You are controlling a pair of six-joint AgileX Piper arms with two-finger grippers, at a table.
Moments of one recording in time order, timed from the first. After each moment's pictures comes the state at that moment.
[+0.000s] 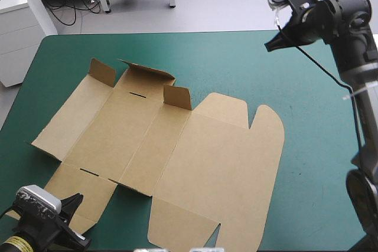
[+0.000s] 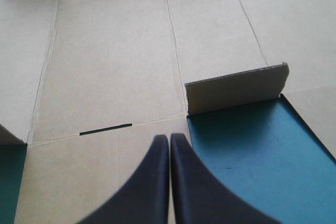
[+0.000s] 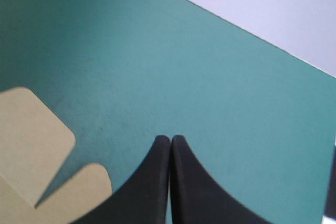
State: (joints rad) left arm -0.40 0.15 -0.49 -0.04 0.98 0.13; right arm 0.23 1.71 -2.12 -0.12 1.25 -0.27
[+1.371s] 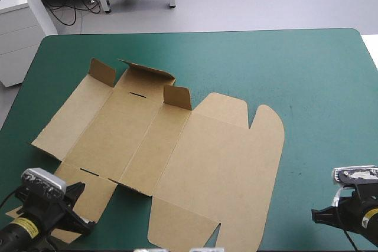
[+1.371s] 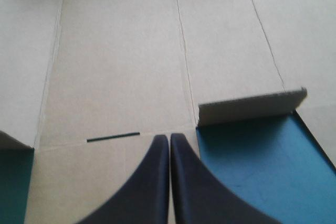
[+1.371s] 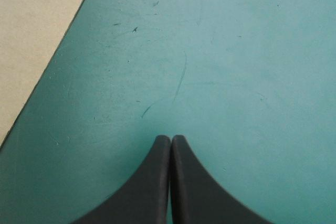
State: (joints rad) left arm -0.40 0.31 -0.55 -0.01 0.93 0.08; right arm 0.23 0.47 -0.66 -0.14 1.23 0.13
